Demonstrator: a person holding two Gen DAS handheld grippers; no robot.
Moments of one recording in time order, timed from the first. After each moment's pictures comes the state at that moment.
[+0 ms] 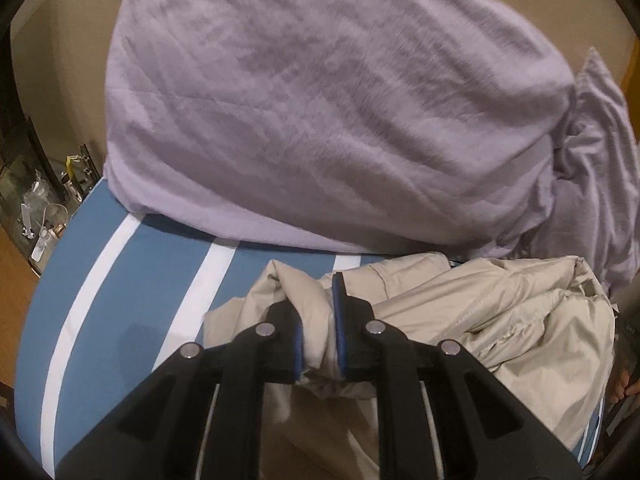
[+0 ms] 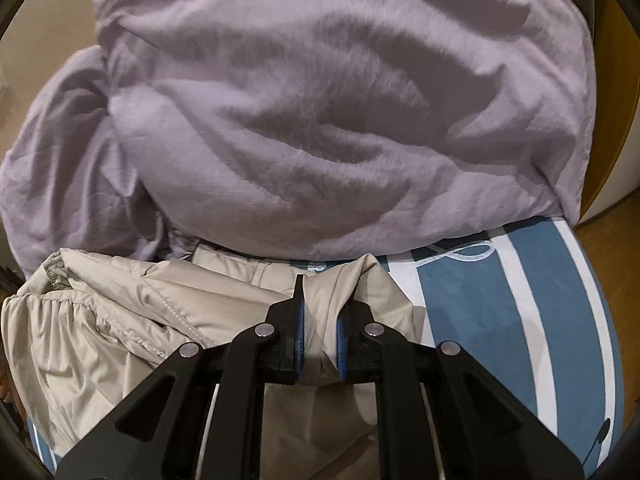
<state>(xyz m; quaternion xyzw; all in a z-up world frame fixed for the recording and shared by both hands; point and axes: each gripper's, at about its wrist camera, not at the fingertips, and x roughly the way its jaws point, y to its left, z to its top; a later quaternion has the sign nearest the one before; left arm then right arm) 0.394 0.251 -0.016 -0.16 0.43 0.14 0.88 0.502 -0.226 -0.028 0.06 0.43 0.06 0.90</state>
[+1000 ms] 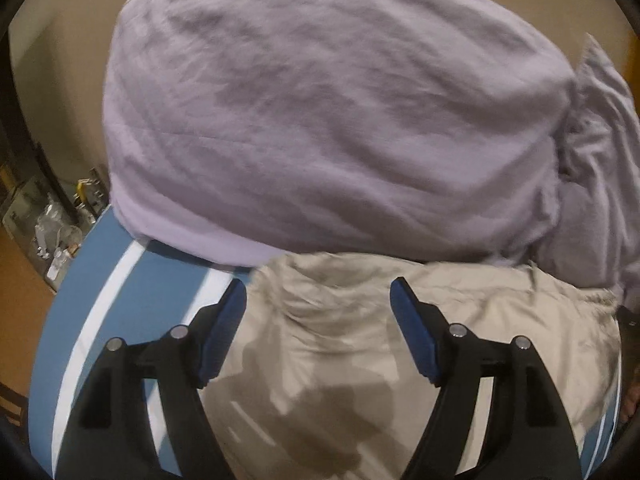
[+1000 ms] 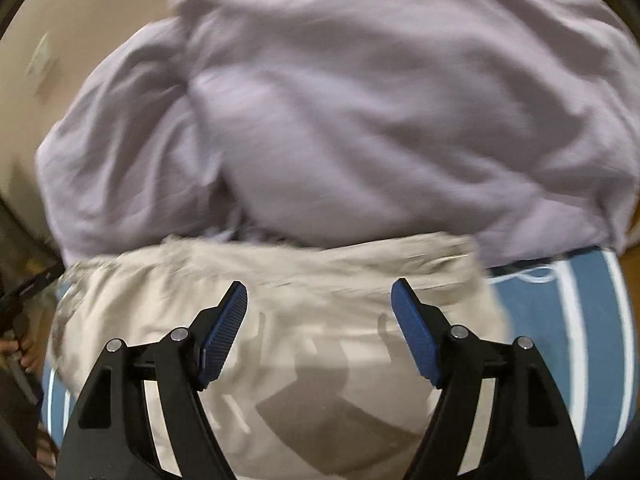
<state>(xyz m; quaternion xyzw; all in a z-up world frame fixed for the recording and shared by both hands) 0.403 0.220 0.004 -0.12 0.42 0.15 0.89 0.473 -0.156 -0.004 0.03 0.43 0.19 0.88</state>
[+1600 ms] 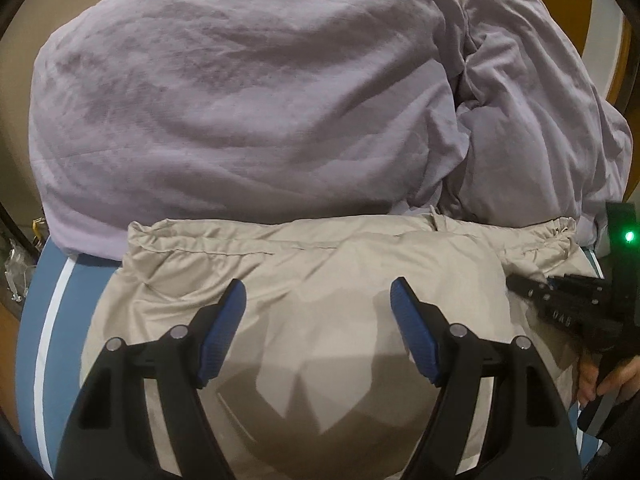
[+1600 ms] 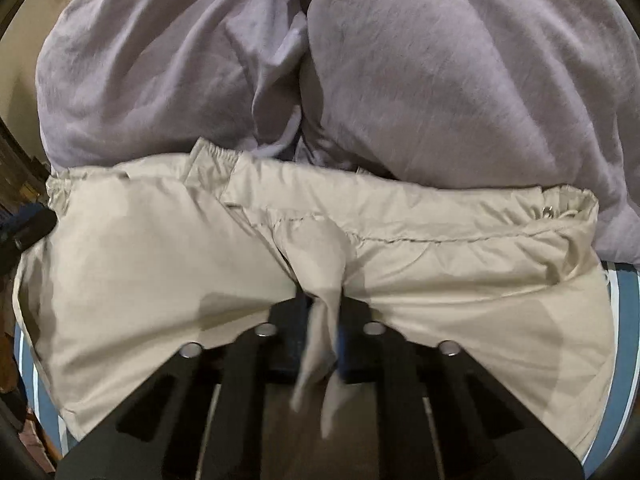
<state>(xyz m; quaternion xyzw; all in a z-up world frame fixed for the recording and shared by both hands) 0.417 0.112 -0.006 -0.07 0.43 0.06 0.90 0.476 -0.085 -0.049 -0.05 0.48 0.20 0.85</state>
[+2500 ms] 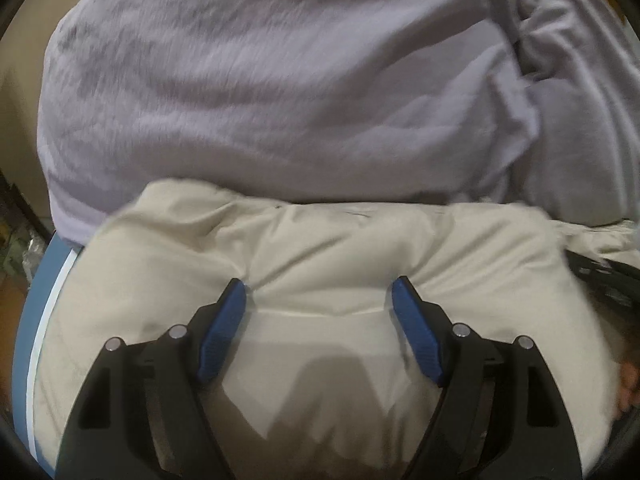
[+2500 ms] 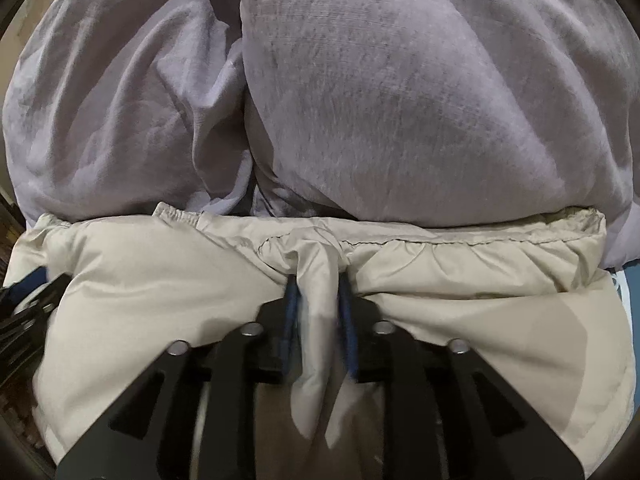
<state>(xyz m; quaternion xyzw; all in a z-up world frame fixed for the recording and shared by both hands) 0.453 0.118 -0.067 -0.04 0.43 0.15 0.89 0.500 -0.110 -0.058 -0.01 0.45 0.16 0.88</state>
